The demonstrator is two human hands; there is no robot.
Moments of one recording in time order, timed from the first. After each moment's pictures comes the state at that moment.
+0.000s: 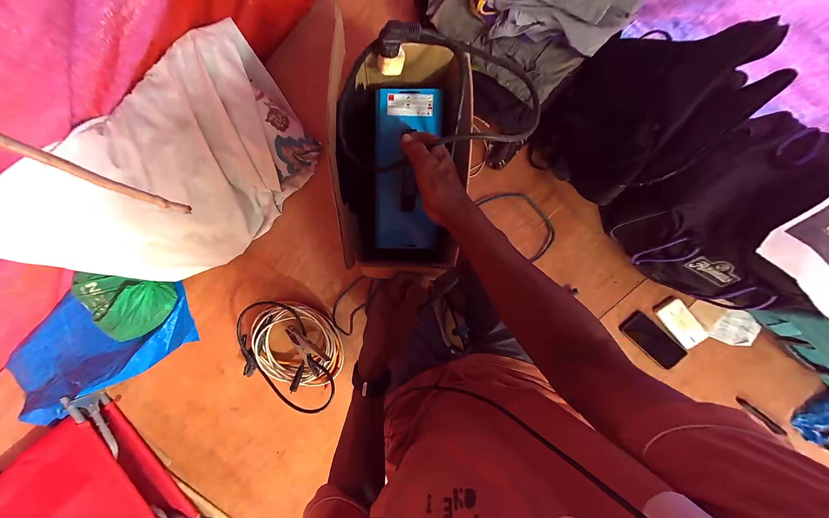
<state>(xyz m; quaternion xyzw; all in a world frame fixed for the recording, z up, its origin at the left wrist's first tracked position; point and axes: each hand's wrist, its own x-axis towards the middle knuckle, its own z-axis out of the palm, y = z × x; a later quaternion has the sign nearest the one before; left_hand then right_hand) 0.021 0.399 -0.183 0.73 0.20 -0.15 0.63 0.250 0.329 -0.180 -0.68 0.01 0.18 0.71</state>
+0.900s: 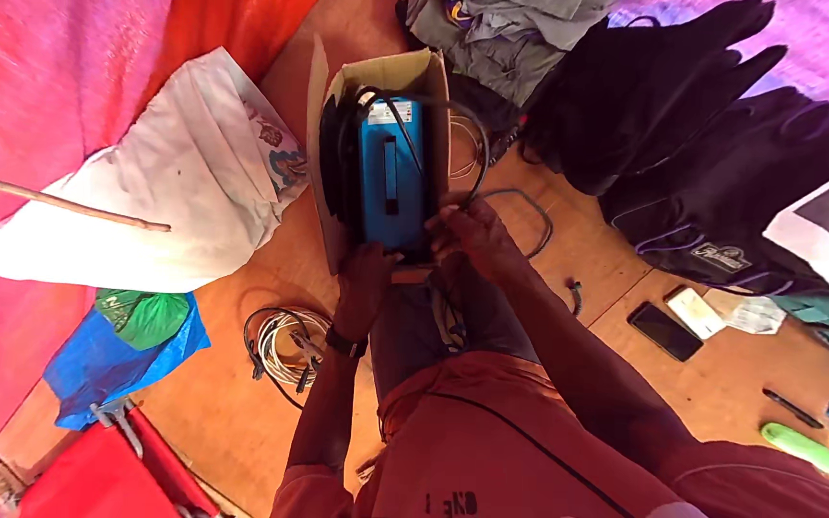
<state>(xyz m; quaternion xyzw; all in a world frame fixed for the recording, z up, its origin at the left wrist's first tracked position) 0.085 0.419 -0.174 0.96 0.11 -0.16 0.20 0.167 0.209 -0.155 -0.64 0.01 0.28 0.71</state>
